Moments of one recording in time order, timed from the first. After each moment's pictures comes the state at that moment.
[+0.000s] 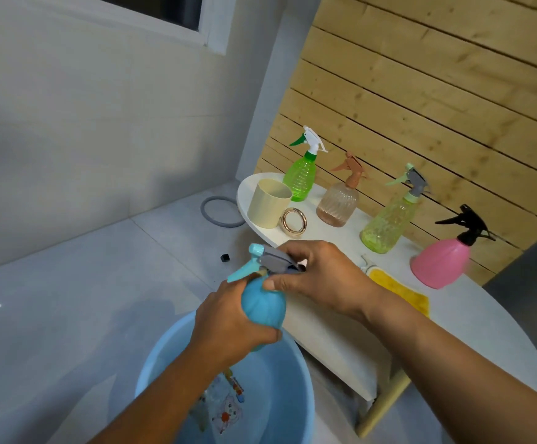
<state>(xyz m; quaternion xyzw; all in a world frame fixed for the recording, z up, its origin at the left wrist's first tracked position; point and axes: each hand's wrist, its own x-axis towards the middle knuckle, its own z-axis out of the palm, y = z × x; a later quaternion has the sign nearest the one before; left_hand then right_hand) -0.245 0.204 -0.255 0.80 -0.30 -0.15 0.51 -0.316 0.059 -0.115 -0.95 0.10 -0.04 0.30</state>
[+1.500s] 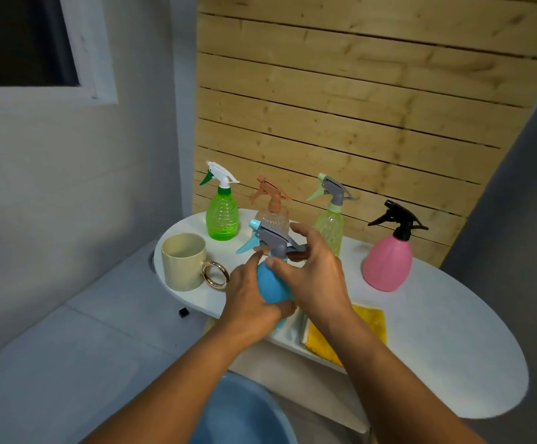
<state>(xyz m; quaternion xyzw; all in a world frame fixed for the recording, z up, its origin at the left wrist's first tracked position) -0.227 0.012 -0.175 0.76 -0.39 -0.19 0.48 -0.326 -0.063 -0.109 -0.81 0.35 -0.36 0.32</state>
